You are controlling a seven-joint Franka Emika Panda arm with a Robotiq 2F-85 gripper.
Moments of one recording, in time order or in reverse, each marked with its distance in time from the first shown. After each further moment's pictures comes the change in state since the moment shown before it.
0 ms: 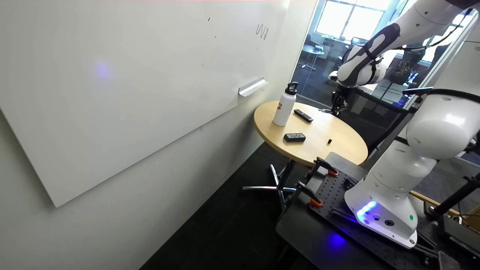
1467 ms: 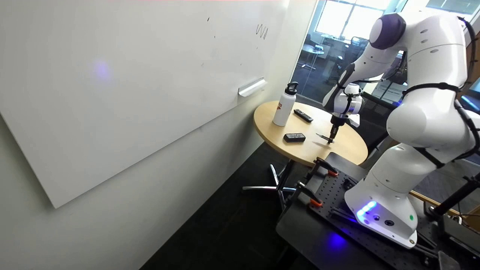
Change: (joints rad) arm -0.627 0.627 0.510 0.381 0.376 0.066 0.196
